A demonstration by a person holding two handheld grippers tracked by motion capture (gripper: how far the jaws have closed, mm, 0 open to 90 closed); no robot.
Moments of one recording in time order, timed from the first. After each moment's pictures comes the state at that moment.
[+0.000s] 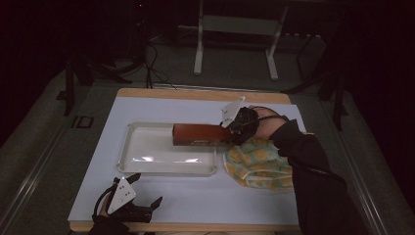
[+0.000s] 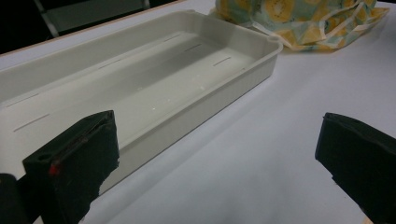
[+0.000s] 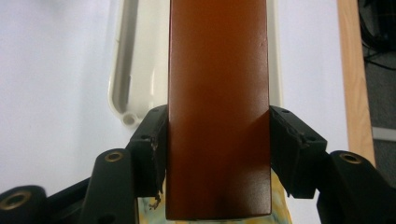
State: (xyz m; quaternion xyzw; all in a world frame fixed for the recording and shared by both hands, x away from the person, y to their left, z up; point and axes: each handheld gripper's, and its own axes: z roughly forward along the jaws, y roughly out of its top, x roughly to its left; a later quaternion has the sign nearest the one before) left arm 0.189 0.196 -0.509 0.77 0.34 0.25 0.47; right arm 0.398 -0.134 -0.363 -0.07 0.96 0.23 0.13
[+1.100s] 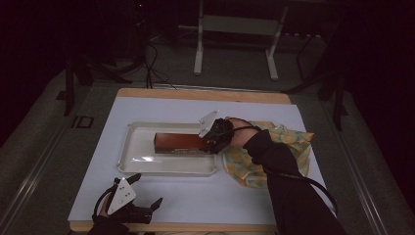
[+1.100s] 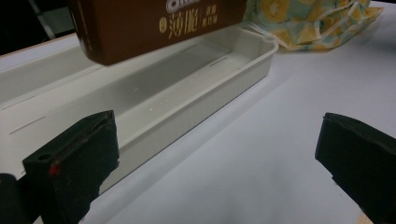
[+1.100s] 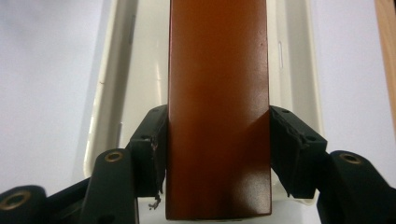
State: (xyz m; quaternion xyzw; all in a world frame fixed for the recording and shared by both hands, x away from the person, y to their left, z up) left arm 0.188 0.196 -0.509 0.77 0.34 0.25 0.47; right arm 0.404 -0.080 -0.424 -0.07 0.96 0.25 0.11
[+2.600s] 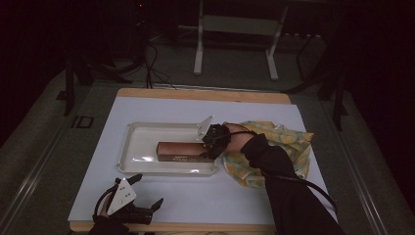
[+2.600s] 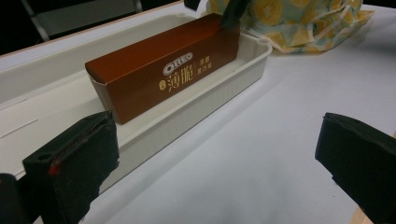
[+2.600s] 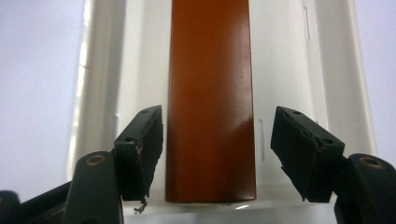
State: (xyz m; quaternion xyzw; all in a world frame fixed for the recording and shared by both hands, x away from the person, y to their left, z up) left arm 0.188 0.195 -0.508 0.77 0.33 0.24 0.48; right arm 0.410 -0.075 -0.452 -0.04 0.97 0.23 0.09
